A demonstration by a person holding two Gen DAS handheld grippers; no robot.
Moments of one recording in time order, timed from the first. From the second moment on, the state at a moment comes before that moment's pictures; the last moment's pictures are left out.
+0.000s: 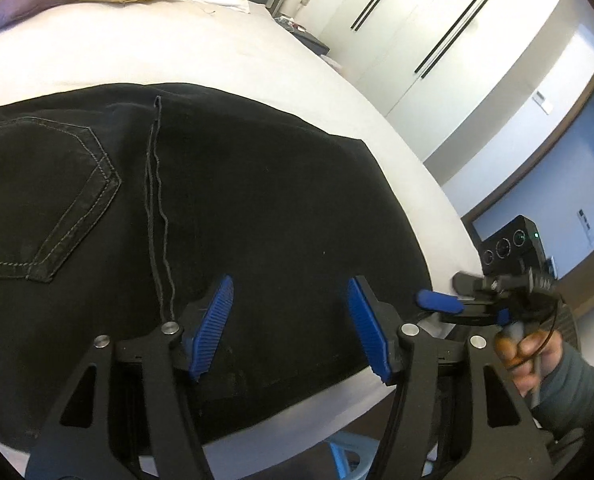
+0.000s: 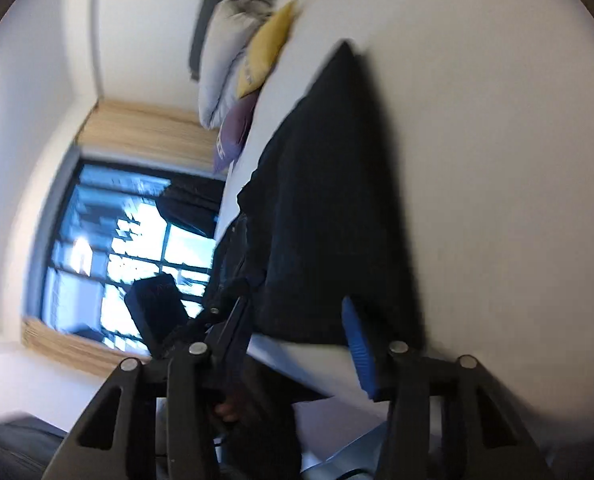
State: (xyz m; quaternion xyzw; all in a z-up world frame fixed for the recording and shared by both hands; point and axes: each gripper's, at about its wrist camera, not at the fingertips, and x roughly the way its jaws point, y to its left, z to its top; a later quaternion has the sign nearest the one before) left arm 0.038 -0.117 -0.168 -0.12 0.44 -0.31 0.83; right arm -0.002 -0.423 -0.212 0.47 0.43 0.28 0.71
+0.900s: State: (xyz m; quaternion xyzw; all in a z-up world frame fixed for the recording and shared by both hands) left arm -0.035 0.104 -0.138 -0.35 0.30 -0.07 0.88; right arm 0.119 -0.328 -0.142 0.43 0.41 0.30 0.75
